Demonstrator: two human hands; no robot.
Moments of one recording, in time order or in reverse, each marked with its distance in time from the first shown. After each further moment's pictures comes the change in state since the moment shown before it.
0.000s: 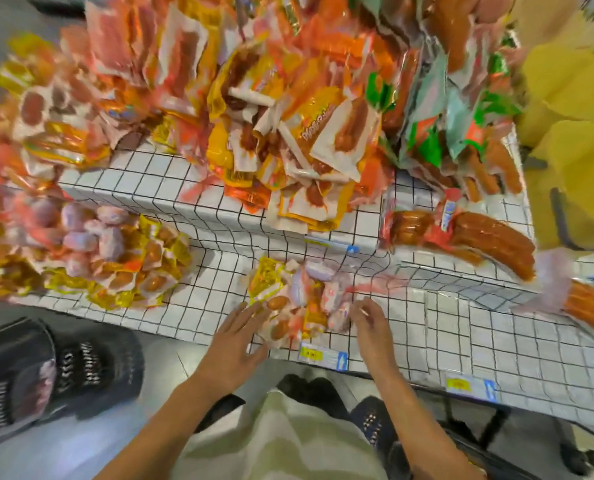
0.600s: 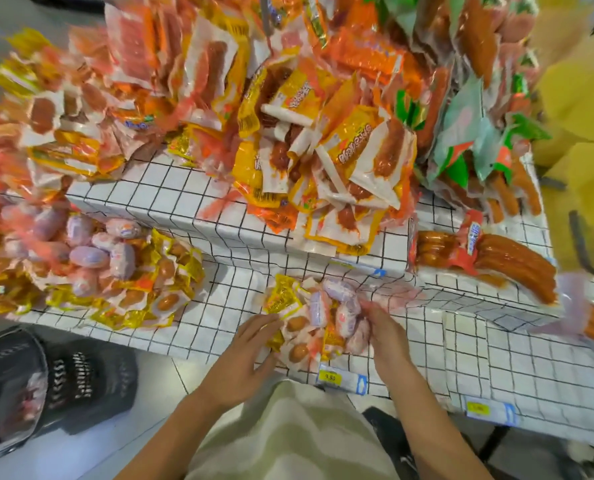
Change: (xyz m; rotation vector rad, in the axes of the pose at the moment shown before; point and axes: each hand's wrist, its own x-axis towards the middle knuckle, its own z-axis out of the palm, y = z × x) left_hand 0.013 -0.047 -0.010 -0.217 -0.077 0.012; right_hand 0.031 -0.030 0.032 0.325 0.099 0.303
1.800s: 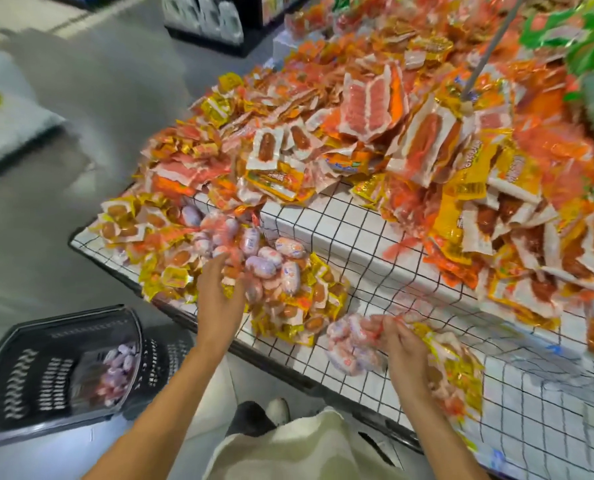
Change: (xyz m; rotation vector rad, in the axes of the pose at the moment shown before) left_hand -0.075 -0.129 -0.241 -0.220 0.866 -0.388; right_hand -0.108 0.038 0.218 -0.366 -0.244 -0.653
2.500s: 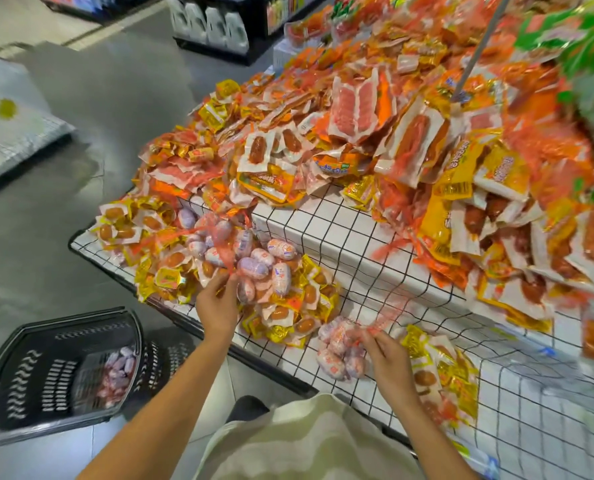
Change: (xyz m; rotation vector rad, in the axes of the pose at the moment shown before) left_hand 0.005 -0.017 0.040 -0.158 0.210 -0.253; right_hand 0.008 0.027 -0.010 -0.165 -0.206 -0.075
